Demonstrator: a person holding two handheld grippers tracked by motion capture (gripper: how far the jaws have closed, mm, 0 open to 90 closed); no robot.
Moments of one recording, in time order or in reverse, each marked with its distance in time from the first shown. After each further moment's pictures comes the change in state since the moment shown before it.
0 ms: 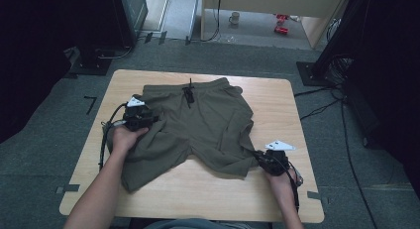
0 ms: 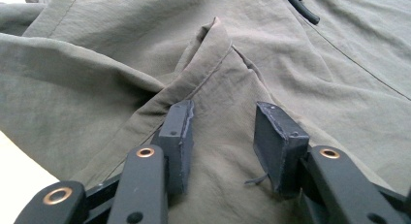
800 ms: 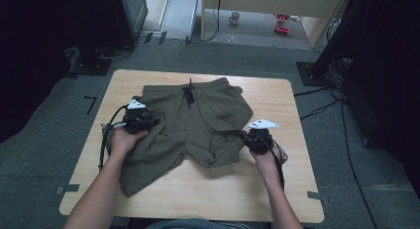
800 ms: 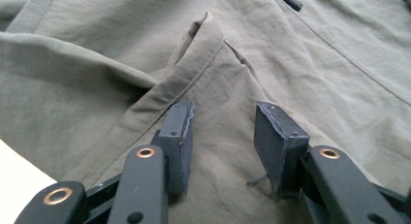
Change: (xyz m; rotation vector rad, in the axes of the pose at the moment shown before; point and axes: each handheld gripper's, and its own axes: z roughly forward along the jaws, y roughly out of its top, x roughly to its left) left arm -0.006 -0.003 -0.006 0.033 -0.016 0.027; right arm 0.027 0.072 0.019 -0.057 0.032 -0.069
